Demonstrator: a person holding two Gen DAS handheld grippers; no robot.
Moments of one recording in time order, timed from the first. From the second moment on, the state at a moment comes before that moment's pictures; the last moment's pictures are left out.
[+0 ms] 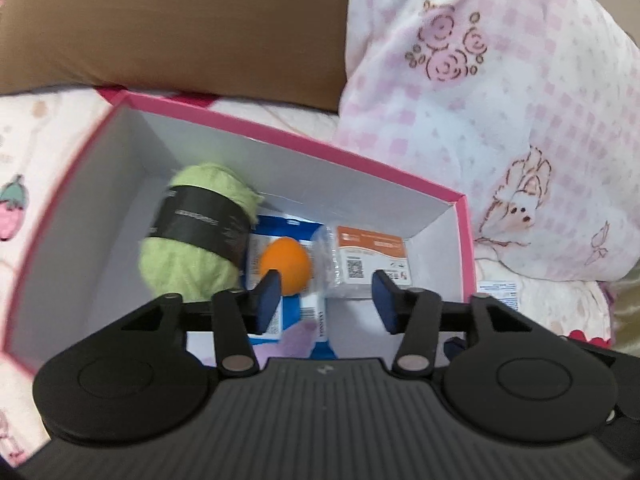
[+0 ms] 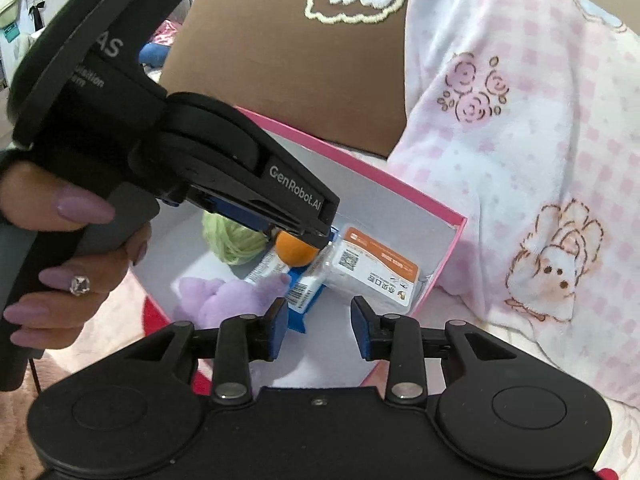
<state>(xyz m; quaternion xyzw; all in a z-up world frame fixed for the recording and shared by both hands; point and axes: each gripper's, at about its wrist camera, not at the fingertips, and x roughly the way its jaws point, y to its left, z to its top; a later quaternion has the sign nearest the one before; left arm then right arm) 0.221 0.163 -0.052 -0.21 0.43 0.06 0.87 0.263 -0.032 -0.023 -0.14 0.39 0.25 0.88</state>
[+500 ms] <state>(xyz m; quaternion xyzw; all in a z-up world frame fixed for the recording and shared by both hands) 0.139 0.142 0.018 -0.19 0.41 0.06 0.89 0.180 -0.034 0.042 -0.09 0.36 0.27 0.89</state>
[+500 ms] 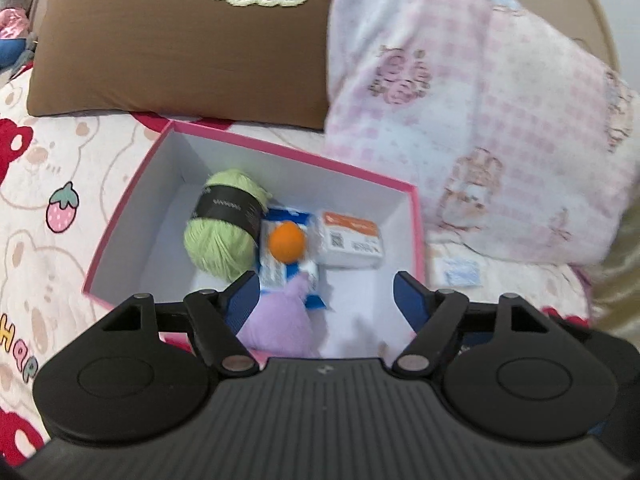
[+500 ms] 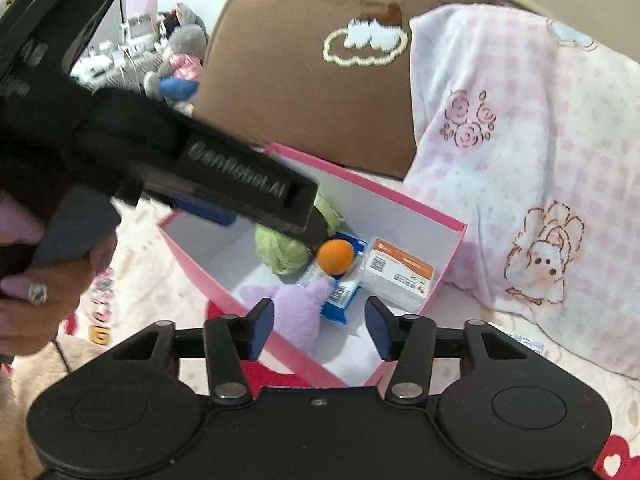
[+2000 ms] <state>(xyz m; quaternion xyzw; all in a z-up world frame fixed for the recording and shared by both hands) 0.039 -0.023 0.072 -0.06 0.44 -0.04 0.89 0.072 -0.175 0.057 -0.12 0.37 0.28 0.88</state>
